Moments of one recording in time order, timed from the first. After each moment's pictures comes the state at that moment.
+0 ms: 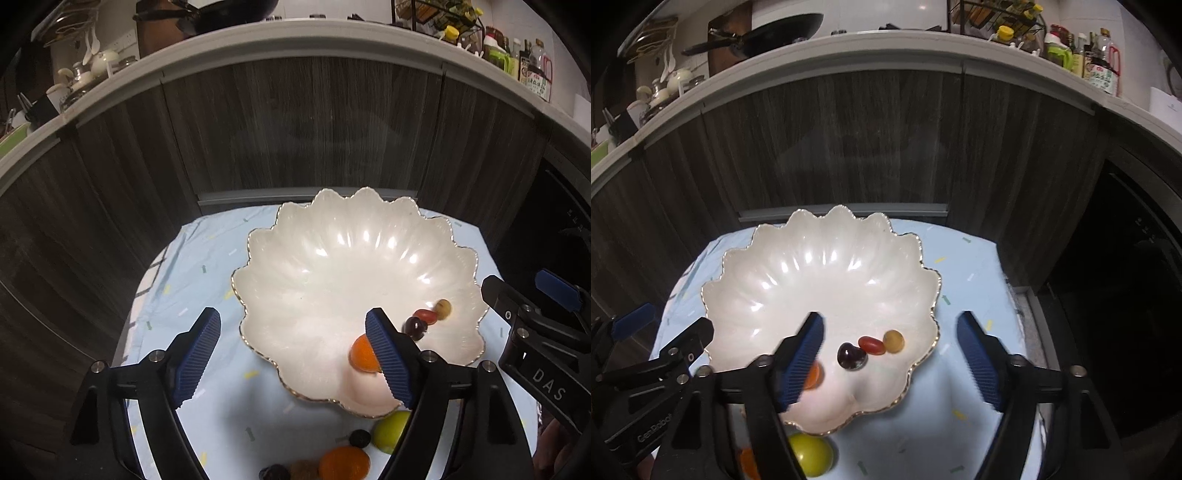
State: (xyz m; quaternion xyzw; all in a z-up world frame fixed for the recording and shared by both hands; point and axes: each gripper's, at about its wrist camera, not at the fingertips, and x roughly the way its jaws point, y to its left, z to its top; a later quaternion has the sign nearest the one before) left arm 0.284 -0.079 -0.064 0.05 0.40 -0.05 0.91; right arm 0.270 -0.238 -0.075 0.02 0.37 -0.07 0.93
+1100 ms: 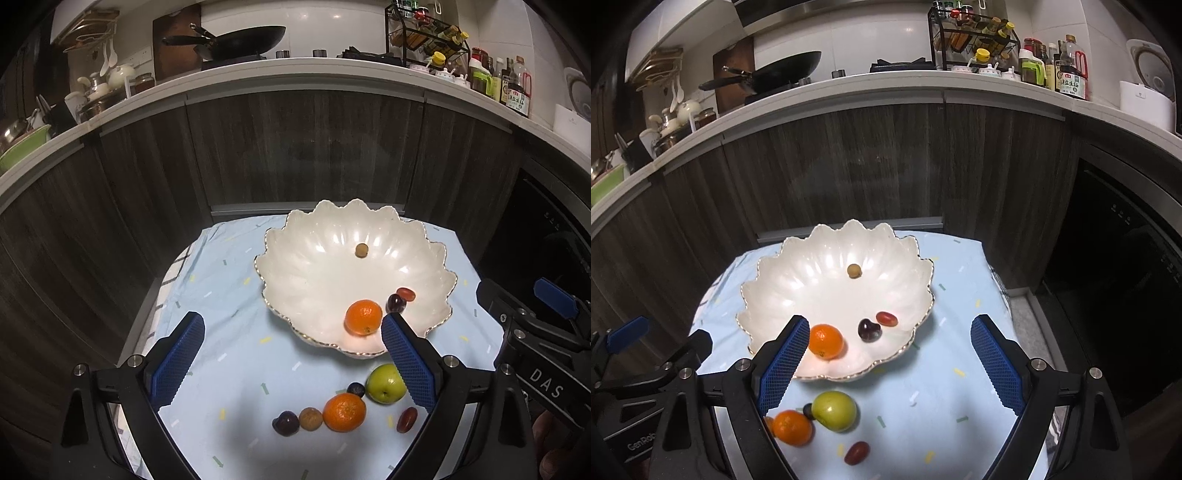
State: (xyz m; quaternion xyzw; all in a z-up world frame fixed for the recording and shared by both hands) left arm 0.205 -0.058 -0.034 0.04 0.36 -0.06 0.93; right arm 0.188 -0.226 -0.057 0.04 0.32 -0.07 0.94
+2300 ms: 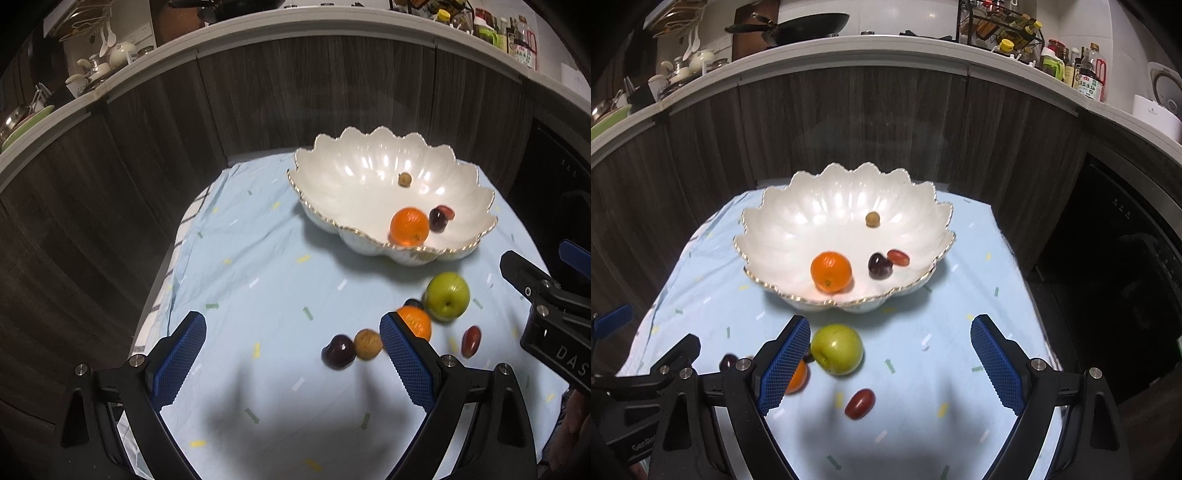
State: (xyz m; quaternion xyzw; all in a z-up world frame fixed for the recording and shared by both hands) left arm 0.177 -0.019 -0.106 0.08 0.41 -0.04 0.91; right arm 0.164 -0.186 -0.109 -0.02 0.37 -0.07 0.93
